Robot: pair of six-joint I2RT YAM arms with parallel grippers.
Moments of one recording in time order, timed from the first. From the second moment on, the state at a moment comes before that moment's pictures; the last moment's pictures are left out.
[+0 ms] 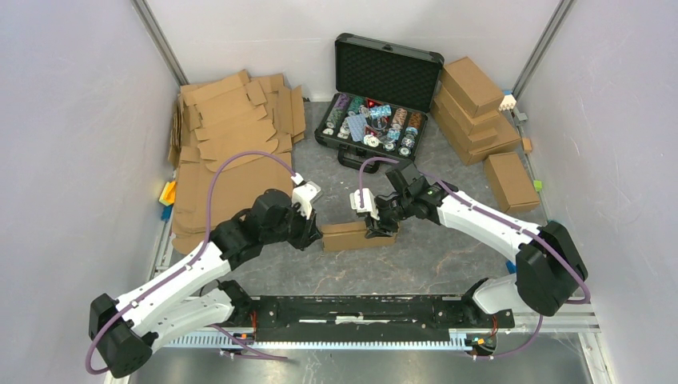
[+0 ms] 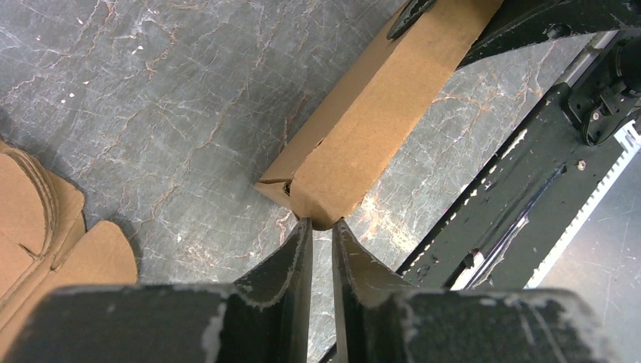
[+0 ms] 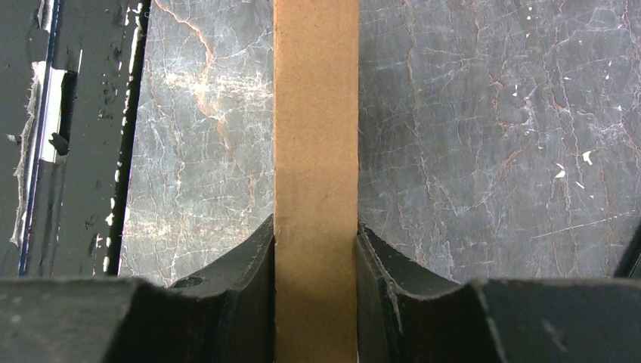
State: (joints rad) left arm -0.77 0.88 0.69 -0.46 0.17 -0.18; right arm 0.68 1.41 0.93 -0.48 -0.70 -0.82
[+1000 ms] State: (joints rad) left arm -0.77 0.97 0.81 -0.56 0.14 -0.30; right arm 0.67 1.41 0.93 -0.48 -0.70 -0.81
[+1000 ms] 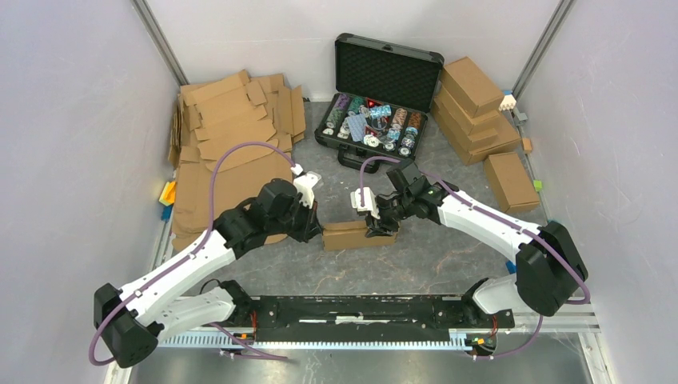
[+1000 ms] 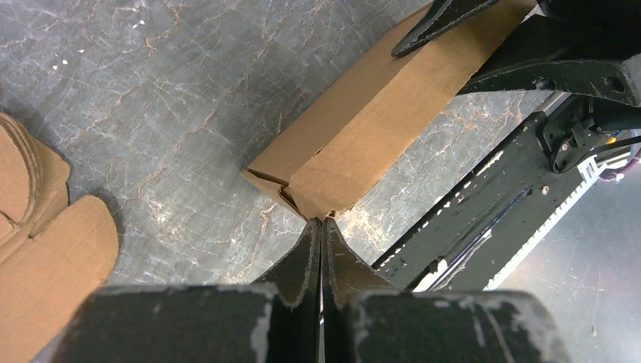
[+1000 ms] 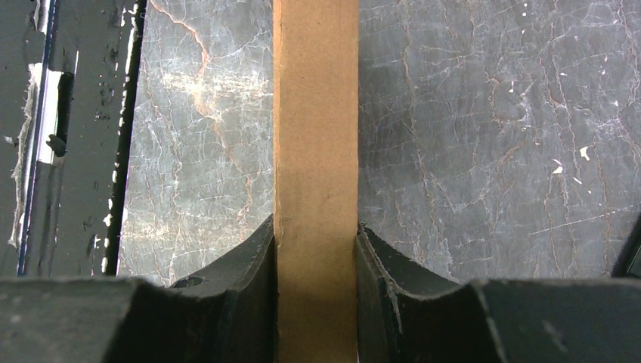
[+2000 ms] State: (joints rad) left arm -0.75 0.99 0.84 -0.59 0.14 -0.41; right arm 0.67 1.41 0.92 -0.47 -0.71 -0.81
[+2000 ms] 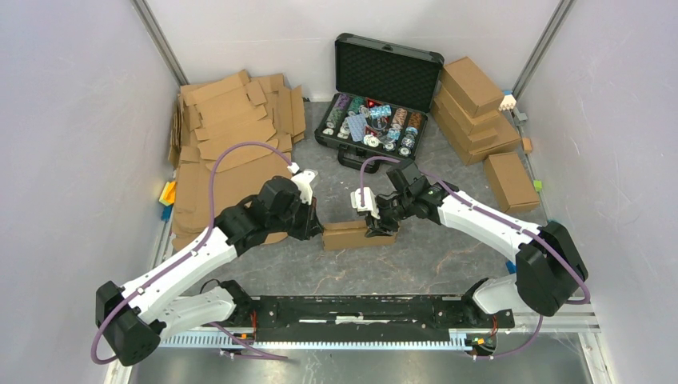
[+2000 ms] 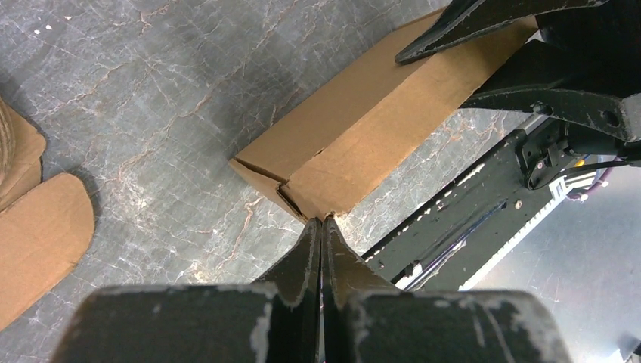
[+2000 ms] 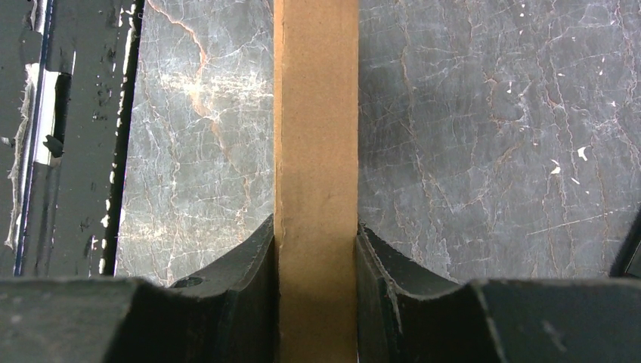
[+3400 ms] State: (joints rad) left arm -0.71 0.98 0.84 -0.58 0.16 -0.41; right arm 0.67 1.41 0.92 -0.47 -0.70 -0.81
